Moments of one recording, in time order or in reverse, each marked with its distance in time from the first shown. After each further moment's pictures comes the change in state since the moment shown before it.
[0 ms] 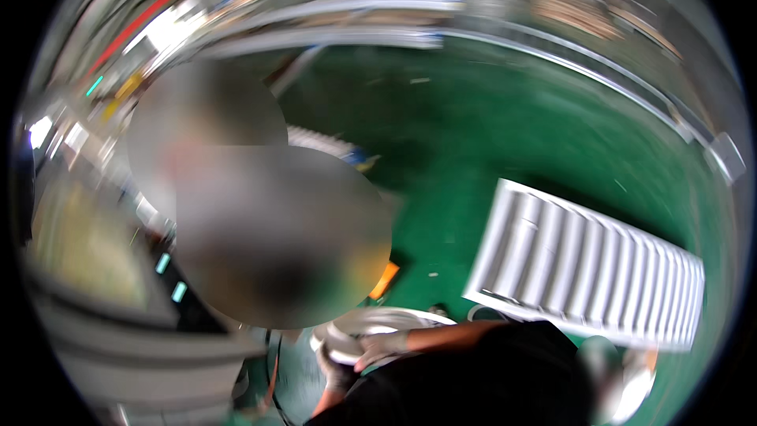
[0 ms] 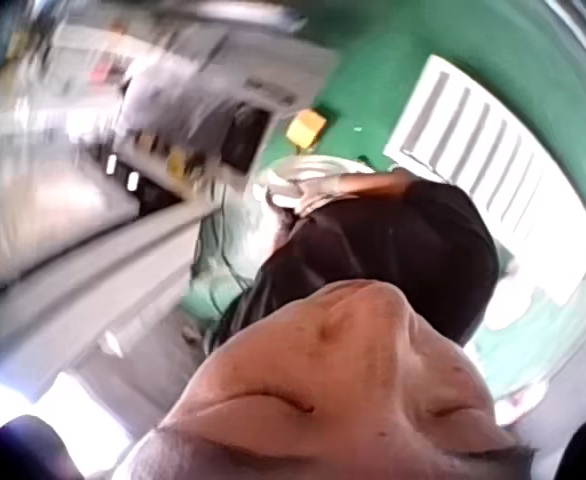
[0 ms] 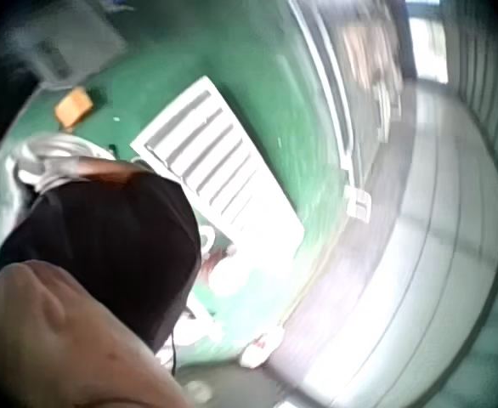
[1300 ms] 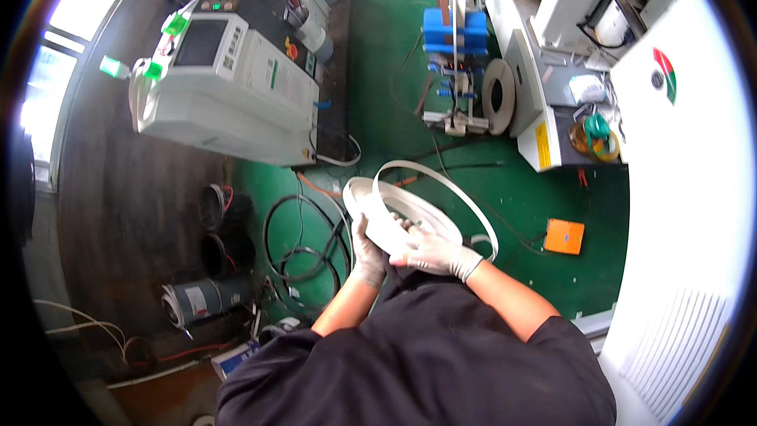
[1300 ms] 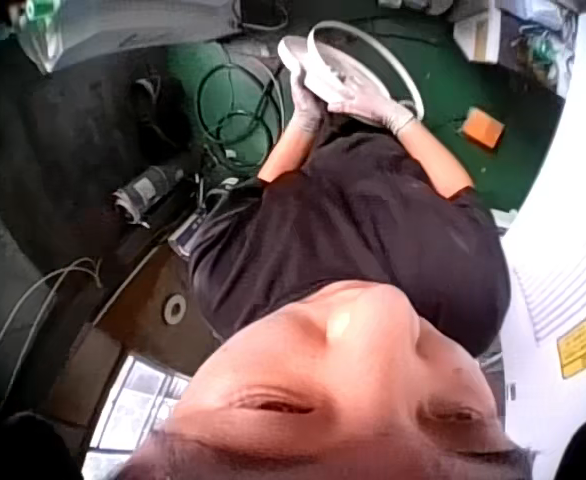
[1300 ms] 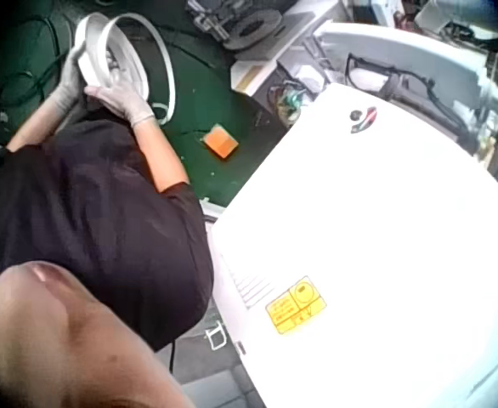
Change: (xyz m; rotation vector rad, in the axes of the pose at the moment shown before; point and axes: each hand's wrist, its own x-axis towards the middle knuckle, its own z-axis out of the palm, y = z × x) left_hand -0.067 0.373 -0.480 -0.713 0.219 0.477; right_hand 0.561 -0.268 0.288 -0.505 -0.366 0.122
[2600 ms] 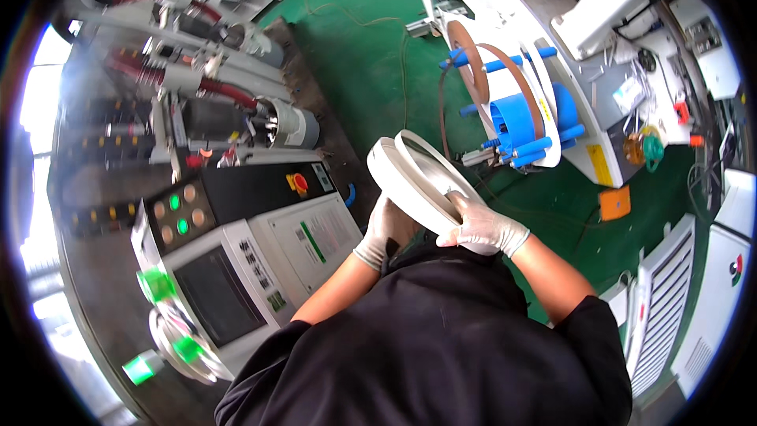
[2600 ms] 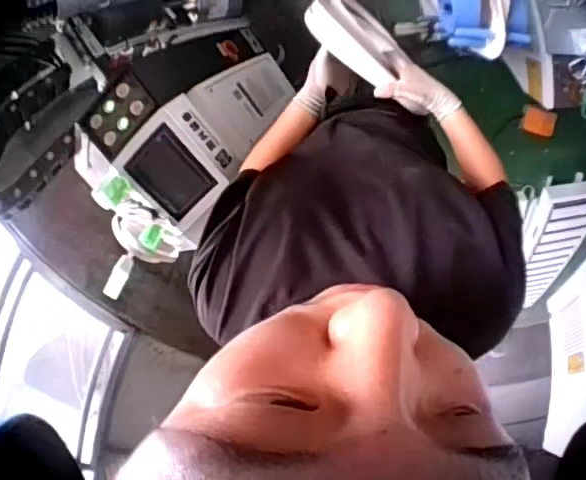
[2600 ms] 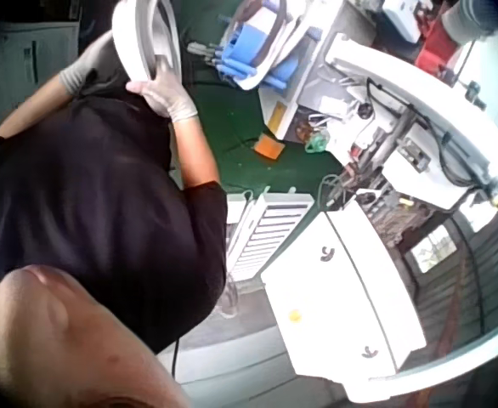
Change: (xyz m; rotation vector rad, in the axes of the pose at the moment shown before) left_hand 0.455 0.318 0.192 -0.122 -0.168 -0.834; right_hand 0.340 -0.131 -0.305 0.452 0.436 0.062
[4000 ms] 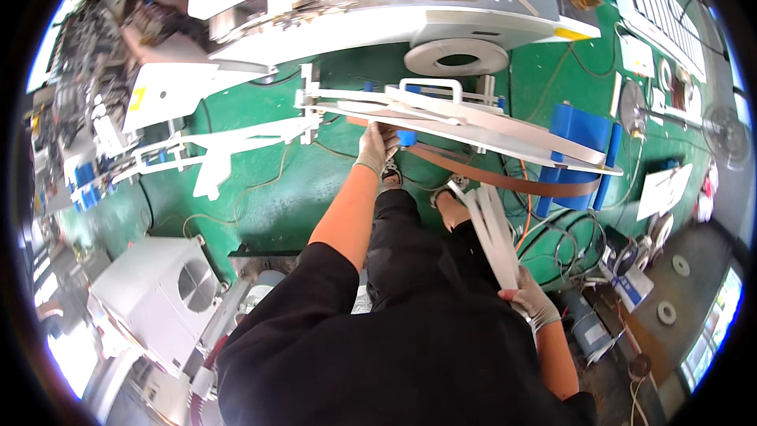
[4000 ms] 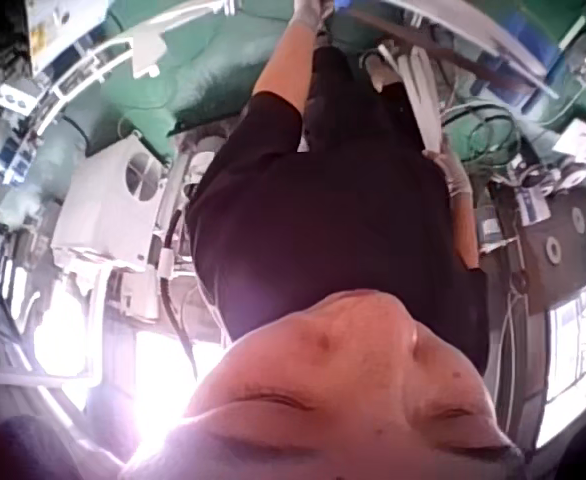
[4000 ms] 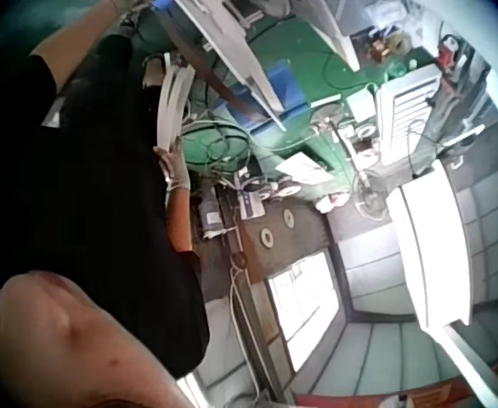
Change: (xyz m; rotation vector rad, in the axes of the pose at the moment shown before) left_hand 0.629 0.205 0.041 1.580 0.714 -0.740; right_hand 0.208 -0.085 0.042 1.453 1.166 0.605
